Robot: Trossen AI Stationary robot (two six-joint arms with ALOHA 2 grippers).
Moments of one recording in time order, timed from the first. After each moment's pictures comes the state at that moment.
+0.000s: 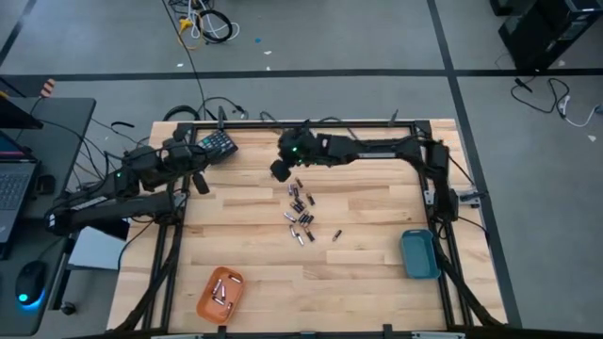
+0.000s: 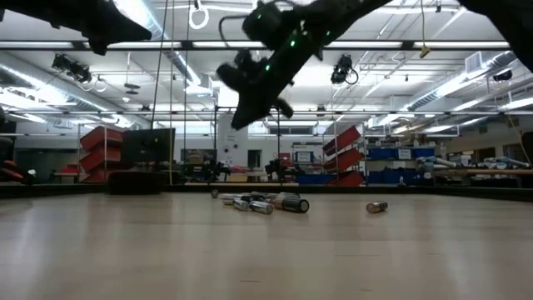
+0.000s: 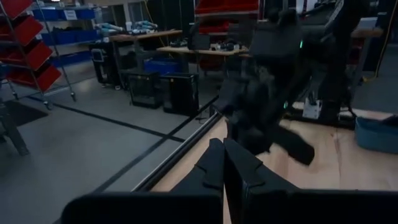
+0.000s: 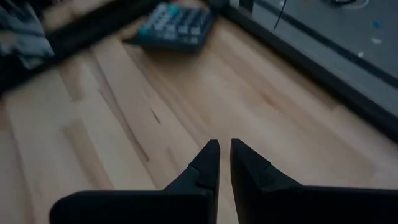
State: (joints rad) left arm 0.29 0.32 0.54 -0.27 -0.22 0.03; right arm -0.24 2.03 1.62 -0.31 0.22 0.37
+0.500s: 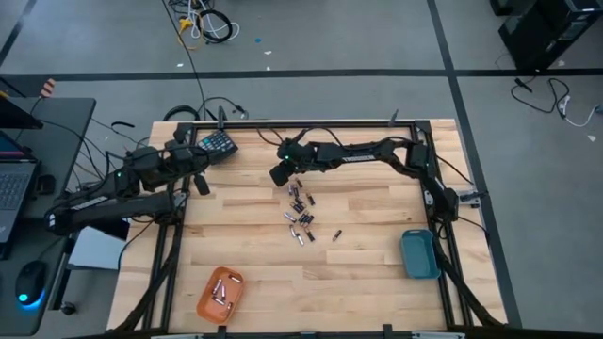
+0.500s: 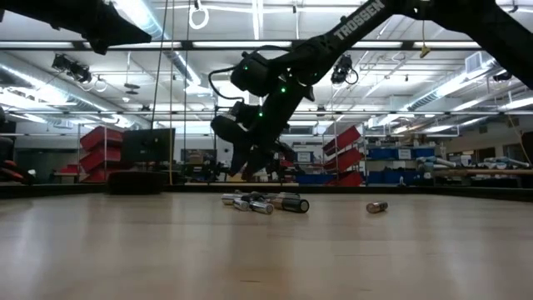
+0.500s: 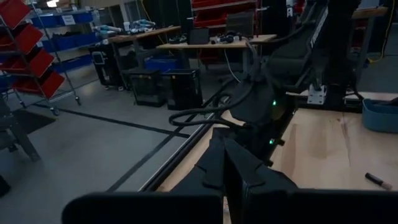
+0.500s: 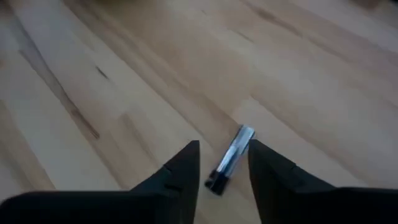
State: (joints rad) left arm 0.29 0.33 0.54 -0.29 -0.22 0.10; right arm -0.27 2.21 1.62 -0.31 0.17 0.55
